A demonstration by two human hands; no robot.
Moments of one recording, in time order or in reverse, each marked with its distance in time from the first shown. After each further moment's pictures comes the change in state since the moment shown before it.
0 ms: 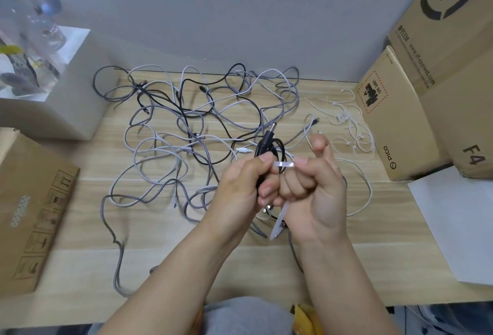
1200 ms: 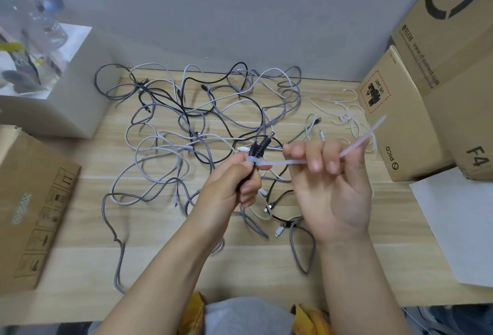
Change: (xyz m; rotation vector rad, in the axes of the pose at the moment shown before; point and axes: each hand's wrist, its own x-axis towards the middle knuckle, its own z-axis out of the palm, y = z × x) left_hand -0.002 0.003 -0.028 0.224 0.026 0.023; right_hand 0.012 -0.005 -0.022 0.149 -0.343 -0.107
